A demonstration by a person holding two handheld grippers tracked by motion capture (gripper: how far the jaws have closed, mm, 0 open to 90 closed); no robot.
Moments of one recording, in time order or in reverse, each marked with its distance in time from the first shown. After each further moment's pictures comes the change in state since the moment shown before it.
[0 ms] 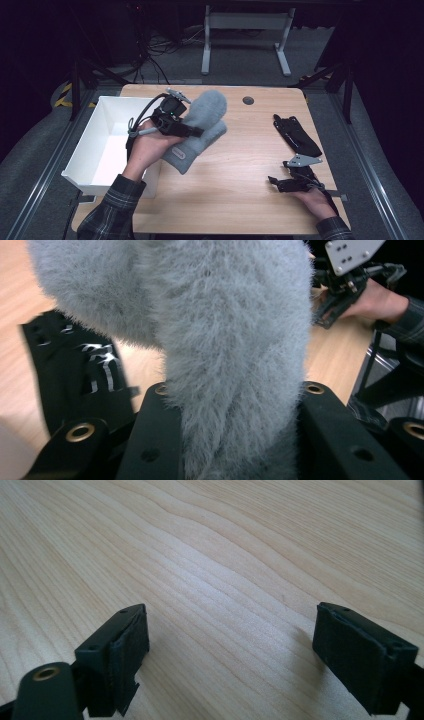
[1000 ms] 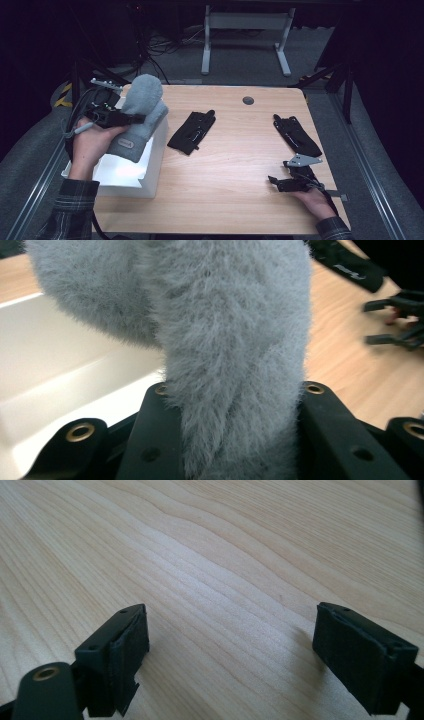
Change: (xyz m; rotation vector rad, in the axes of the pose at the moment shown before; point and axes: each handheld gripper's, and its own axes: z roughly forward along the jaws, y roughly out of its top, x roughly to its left) left arm 0.069 -0.065 -0.086 -0.078 0.225 -0.224; right arm 0.000 0.000 0.000 0.000 -0.010 0.008
